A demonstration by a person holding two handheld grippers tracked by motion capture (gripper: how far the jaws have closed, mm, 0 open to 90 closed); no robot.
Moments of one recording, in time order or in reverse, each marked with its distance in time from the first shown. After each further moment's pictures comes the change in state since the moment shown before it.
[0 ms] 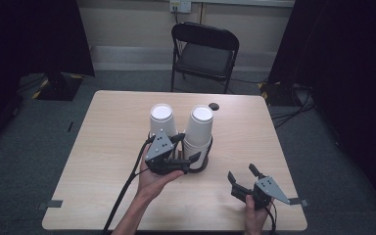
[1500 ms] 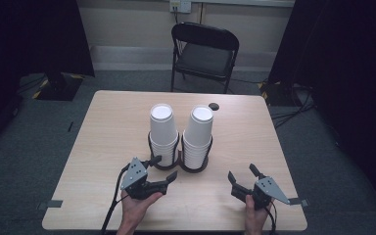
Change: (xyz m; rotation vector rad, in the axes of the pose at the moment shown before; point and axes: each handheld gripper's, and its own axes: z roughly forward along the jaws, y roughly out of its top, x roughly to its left) left arm -0.003 -0.080 -0.052 -0.039 0.103 -0.105; right arm 0.000 0.000 0.000 -0.003 -0.007 0.003
